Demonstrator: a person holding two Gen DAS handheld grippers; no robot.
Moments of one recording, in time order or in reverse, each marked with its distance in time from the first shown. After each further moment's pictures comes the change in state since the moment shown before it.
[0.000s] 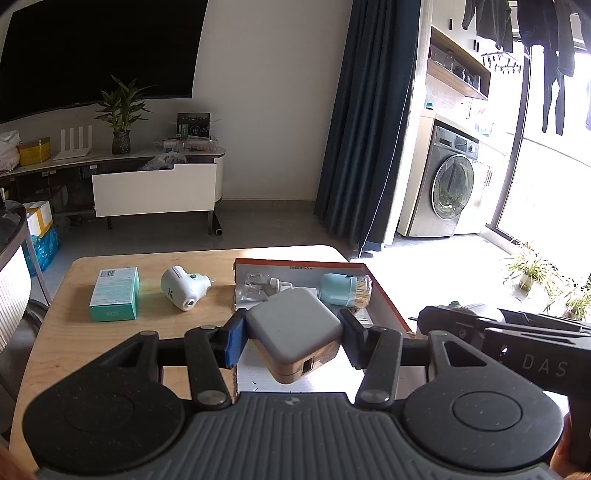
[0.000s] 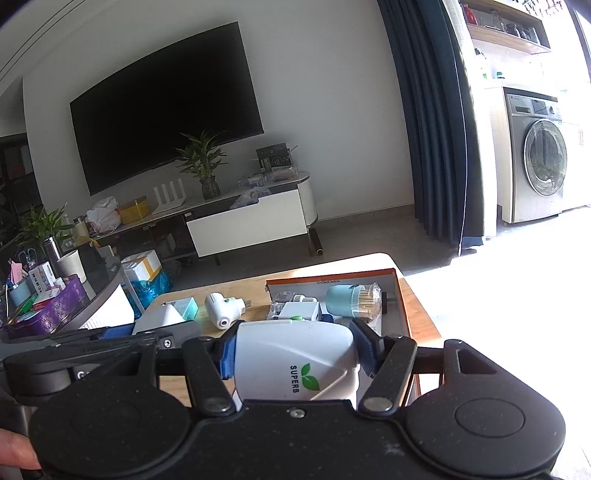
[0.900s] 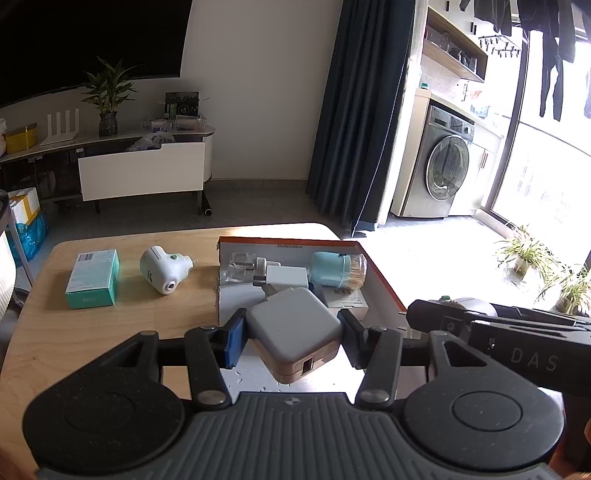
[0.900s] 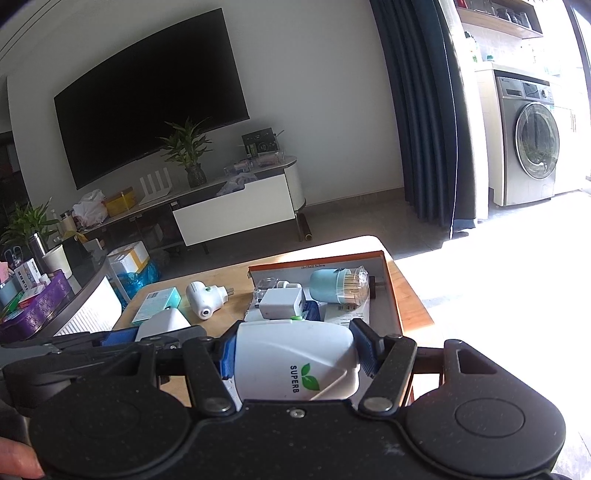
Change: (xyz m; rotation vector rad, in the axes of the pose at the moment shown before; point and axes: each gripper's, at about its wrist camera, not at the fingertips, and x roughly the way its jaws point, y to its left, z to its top) left arm 0.027 -0.007 -0.004 0.004 0.071 -0.026; right arm 0.029 -0.009 -0.001 0.030 0.055 -0.033
